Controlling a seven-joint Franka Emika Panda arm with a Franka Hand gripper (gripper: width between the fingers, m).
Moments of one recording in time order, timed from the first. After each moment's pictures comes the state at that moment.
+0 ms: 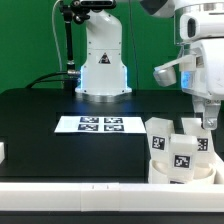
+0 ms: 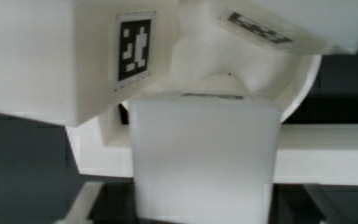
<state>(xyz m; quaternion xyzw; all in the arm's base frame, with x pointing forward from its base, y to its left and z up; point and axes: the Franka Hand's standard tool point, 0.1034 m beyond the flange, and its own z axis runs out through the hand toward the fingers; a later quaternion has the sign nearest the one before) 0.612 0.113 0.093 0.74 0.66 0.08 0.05</state>
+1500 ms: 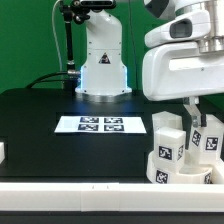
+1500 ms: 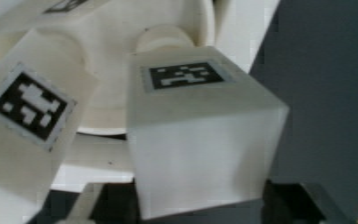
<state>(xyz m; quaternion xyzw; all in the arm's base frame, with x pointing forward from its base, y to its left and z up) 0.616 0.125 0.096 0.99 0.06 0.11 -0.05</state>
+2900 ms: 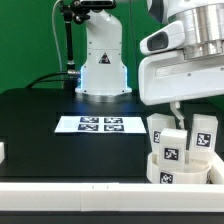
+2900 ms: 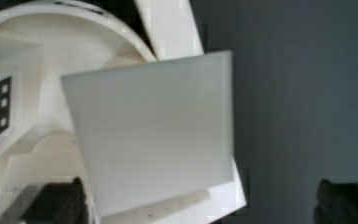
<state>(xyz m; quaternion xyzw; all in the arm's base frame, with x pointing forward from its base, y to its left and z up) 0.607 0.125 0.090 0.97 -0.17 0.09 -0.10</state>
